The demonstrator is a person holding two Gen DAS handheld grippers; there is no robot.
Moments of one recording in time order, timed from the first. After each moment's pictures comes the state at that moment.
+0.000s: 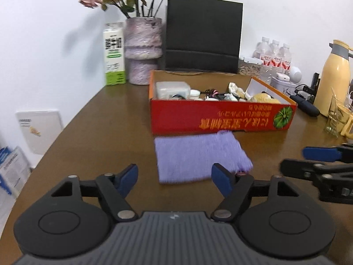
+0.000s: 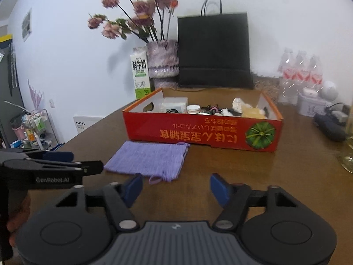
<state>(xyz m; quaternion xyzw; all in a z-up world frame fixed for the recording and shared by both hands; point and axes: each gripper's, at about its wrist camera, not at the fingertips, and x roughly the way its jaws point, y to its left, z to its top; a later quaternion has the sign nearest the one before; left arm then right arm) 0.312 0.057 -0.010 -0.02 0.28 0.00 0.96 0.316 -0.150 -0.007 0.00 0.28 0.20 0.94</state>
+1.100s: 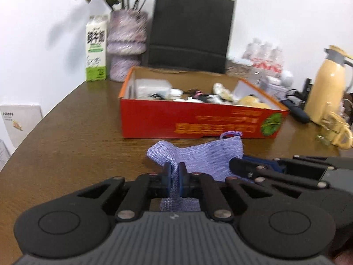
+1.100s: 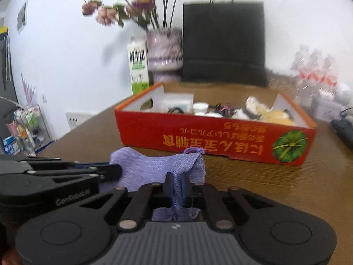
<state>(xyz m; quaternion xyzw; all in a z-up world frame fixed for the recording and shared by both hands) 0.326 0.030 -0.017 -0.04 0.28 -0.03 0.96 0.352 -0.106 -0.028 -0.02 0.26 0.19 0.95</state>
